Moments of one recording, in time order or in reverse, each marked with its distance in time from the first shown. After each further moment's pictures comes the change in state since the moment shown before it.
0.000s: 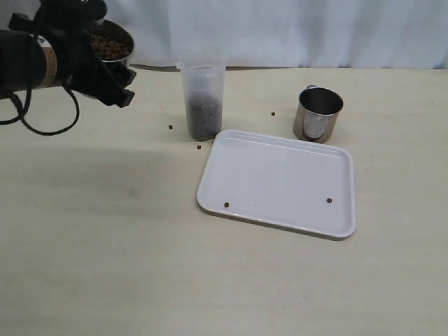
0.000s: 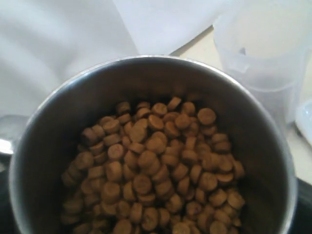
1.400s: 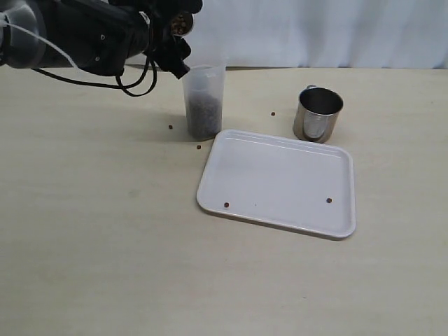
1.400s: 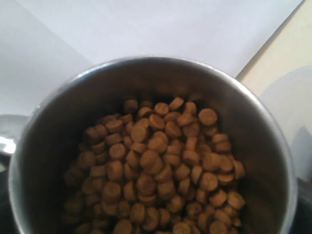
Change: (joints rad) left arm -0.134 0.397 -0.445 0.155 0.242 0.133; right arm 0.000 0.000 0.000 0.000 0.000 0.000
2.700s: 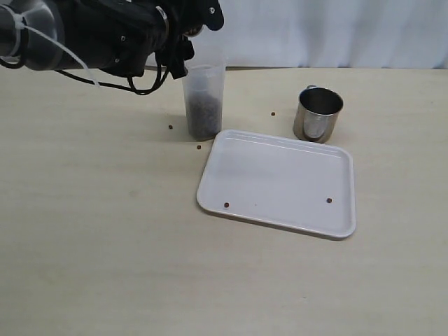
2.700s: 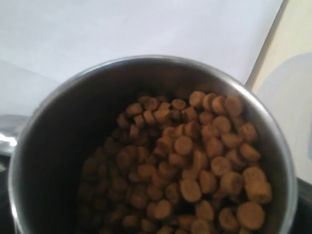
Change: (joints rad) left arm -0.069 0.005 -0.037 0.002 0.102 0.341; right arm 0.000 0.000 0.000 0.000 0.000 0.000
